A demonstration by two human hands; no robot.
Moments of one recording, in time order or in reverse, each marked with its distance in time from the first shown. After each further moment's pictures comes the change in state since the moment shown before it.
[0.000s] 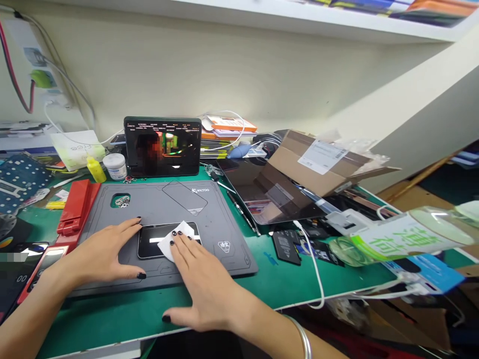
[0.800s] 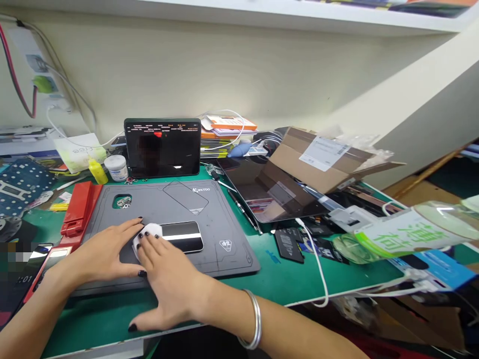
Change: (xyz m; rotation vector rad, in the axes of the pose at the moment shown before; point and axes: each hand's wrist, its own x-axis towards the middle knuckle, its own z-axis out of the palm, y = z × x) left_hand -0.002 -0.003 0.000 0.012 0.031 0.040; right_hand 0.038 -0.030 0.002 0.105 0.135 -0.297
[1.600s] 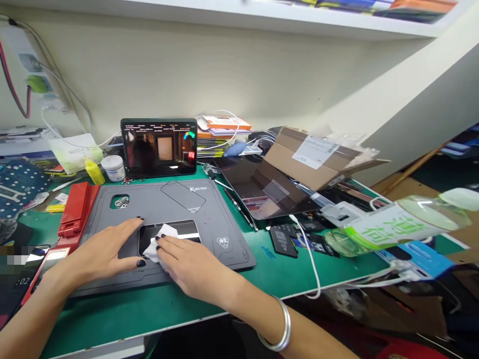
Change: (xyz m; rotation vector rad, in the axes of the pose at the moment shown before) left_hand 0.000 -0.001 0.000 -0.048 0.029 0.025; right_hand -0.031 0.024 0.001 -0.187 0.124 -0.028
